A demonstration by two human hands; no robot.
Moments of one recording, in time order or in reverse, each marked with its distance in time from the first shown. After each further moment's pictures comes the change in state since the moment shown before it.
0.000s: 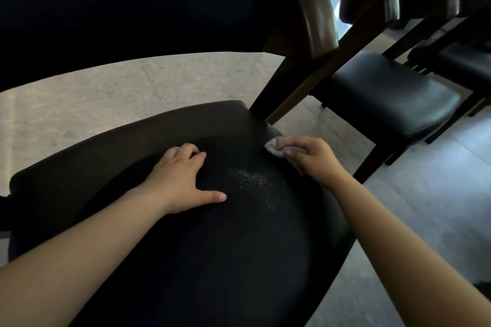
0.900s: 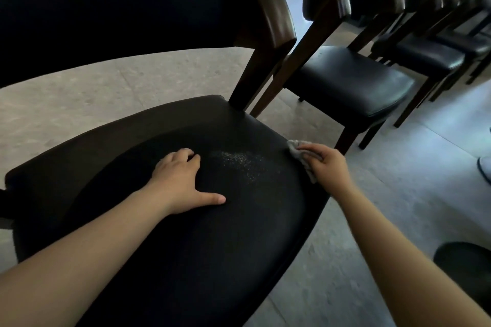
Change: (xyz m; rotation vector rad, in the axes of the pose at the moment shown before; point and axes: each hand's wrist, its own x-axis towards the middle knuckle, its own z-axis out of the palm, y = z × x) left_hand -0.041 0.035 0.006 0.070 -0.083 -0.009; right_hand -0.087 0.034 -0.019 -0.013 0.385 0.080
